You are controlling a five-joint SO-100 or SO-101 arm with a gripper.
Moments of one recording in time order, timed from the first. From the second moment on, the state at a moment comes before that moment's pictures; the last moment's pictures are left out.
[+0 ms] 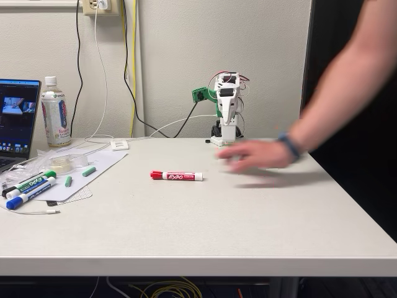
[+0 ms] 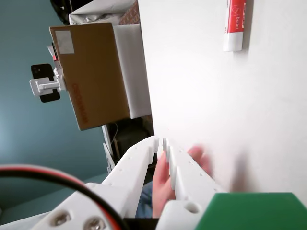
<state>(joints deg) 3.8 149.8 150.1 24.9 8.7</state>
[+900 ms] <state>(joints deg) 19.3 111.8 109.4 39.4 -30.5</state>
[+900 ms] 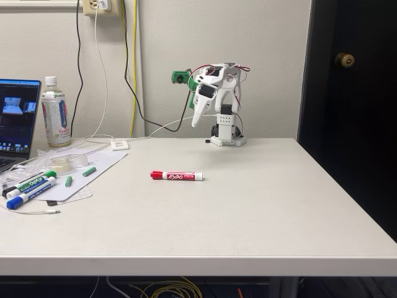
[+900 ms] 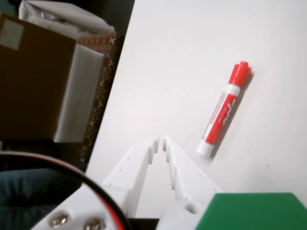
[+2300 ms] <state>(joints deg) 19.8 81.4 82.3 57.7 -31.4</state>
